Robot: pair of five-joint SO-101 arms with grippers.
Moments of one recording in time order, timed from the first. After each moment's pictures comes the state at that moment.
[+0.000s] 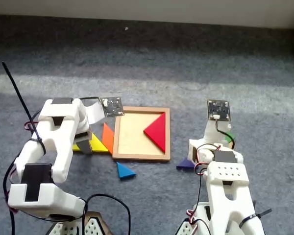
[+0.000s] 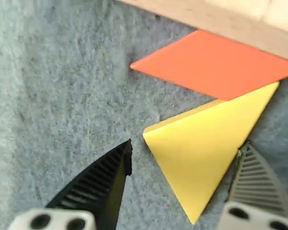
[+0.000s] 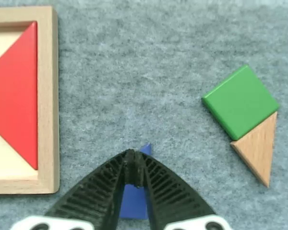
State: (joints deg) left arm -8.3 2.8 33.1 54.3 -70.6; right arm -4.1 -42.5 69.8 41.5 2.1
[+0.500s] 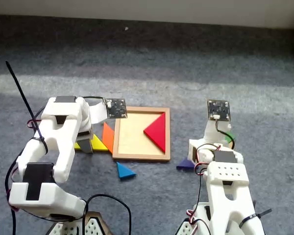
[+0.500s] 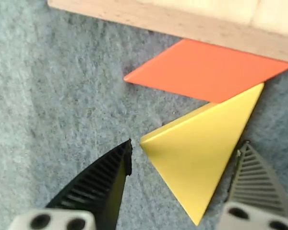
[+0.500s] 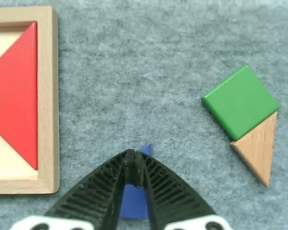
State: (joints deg) left arm -6.6 3.3 32.0 54.3 -74.2; right arm -4.1 -42.5 69.8 41.5 2.1
